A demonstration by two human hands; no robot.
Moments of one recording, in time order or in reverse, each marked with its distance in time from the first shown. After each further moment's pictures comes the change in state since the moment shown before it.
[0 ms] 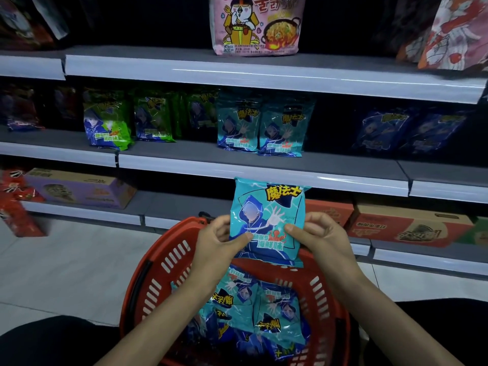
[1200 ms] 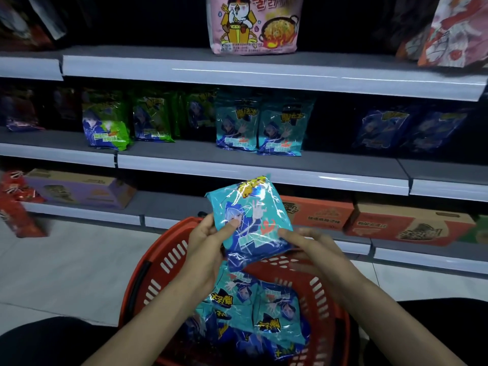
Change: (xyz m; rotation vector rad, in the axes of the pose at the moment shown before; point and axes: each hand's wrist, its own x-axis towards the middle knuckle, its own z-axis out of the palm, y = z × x) left_hand 0.002 0.009 0.000 -0.448 -0.013 -0.160; right_hand 0.001 0.007 -0.005 -0.169 -0.027 0.295
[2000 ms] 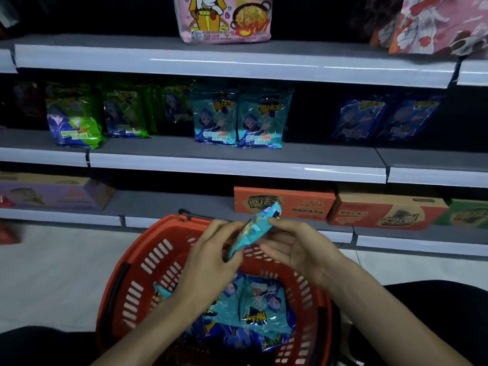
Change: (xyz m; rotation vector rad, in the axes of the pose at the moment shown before) left_hand -0.017 -0.023 0.010 1.078 -0.164 0.577; right_hand -0.002 -0.016 -0.002 0.446 -0.168 0.180
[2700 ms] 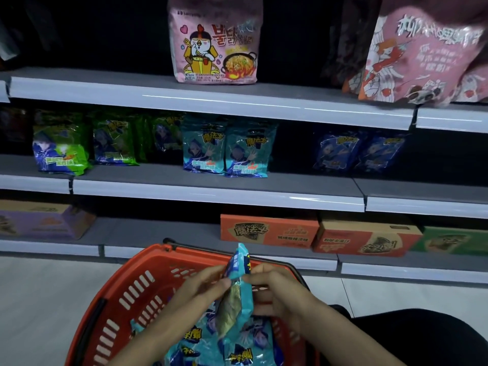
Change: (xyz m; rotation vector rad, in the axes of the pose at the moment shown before) left_hand -0.001 -0.023 -0.007 -0.427 -0.359 -0.497; right_hand 0.009 0.026 -0.007 -0.344 -0.009 0.023
